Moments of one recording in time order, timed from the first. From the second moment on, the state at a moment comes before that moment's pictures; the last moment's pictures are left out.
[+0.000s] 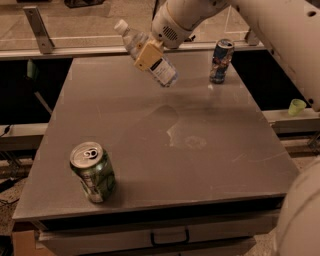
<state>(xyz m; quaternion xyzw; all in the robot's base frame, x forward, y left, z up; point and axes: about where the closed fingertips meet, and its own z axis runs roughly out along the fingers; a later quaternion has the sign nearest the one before) 0.667 0.027 0.959 -0.59 0.72 0.13 0.33</state>
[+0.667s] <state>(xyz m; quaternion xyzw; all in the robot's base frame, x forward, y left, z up) 0.660 0.051 0.920 -0.67 0.70 0.07 0.23</state>
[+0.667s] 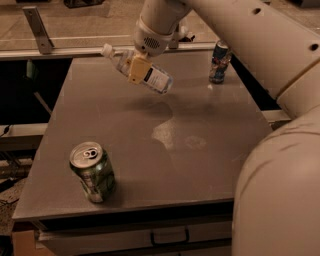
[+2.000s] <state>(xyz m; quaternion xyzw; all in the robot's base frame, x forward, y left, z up) 0.654 0.085 0.856 -0.72 0.68 0.09 0.15</state>
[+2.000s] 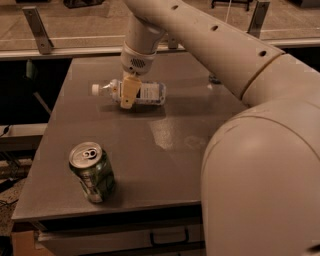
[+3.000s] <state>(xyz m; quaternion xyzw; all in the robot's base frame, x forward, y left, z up) 0.652 0.044 0.872 -0.67 0.71 0.10 0.19</state>
